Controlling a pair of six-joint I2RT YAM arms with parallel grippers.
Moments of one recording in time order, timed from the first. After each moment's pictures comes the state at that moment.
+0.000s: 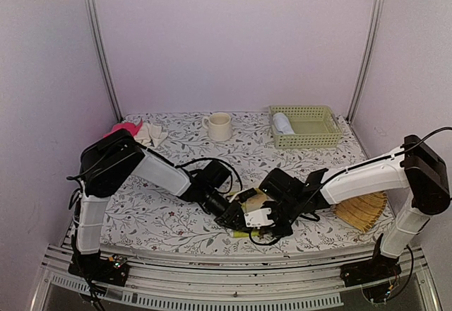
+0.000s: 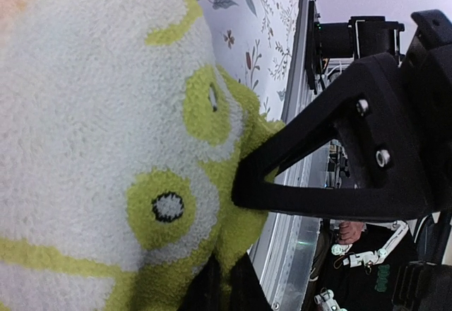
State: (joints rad) left arm -0.90 2.18 1.16 0.07 0.97 -0.51; right arm 1.05 1.68 0.89 -0.35 -0.14 -0.72
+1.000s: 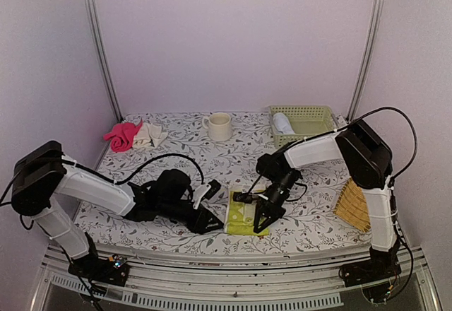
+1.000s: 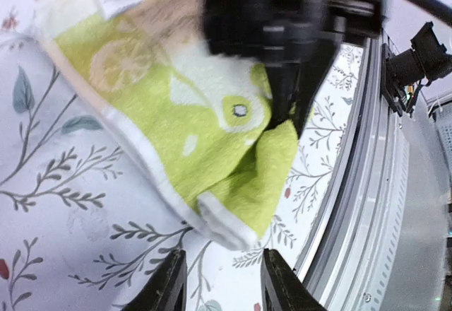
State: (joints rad) left arm -0.94 1.63 0.61 0.28 0.41 -0.42; right arm 0.77 2.16 1.39 -0.96 -0.84 -0.80
